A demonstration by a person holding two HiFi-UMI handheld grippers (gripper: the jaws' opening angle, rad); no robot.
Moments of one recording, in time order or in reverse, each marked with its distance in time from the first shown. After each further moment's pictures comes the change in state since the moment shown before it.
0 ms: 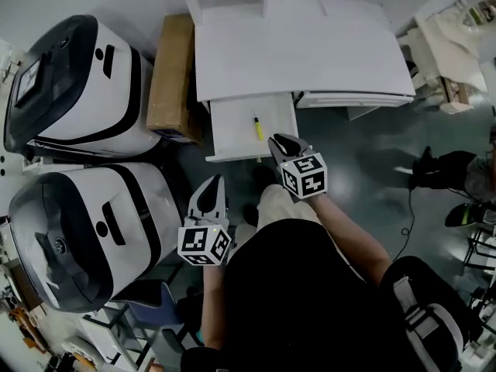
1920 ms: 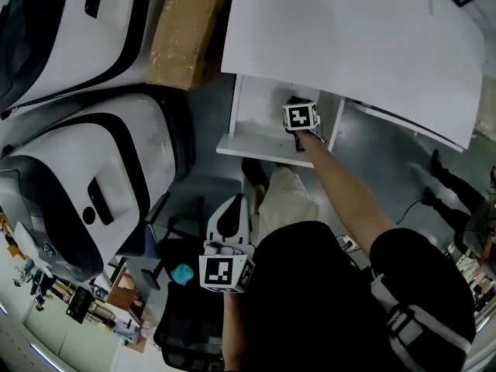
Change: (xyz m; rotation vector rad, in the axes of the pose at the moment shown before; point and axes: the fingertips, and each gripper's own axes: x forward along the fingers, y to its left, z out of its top) left arm 0.097 0.050 -0.052 -0.234 0.274 0.332; right arm 0.320 -0.142 -0.197 -0.024 0.709 -0.097
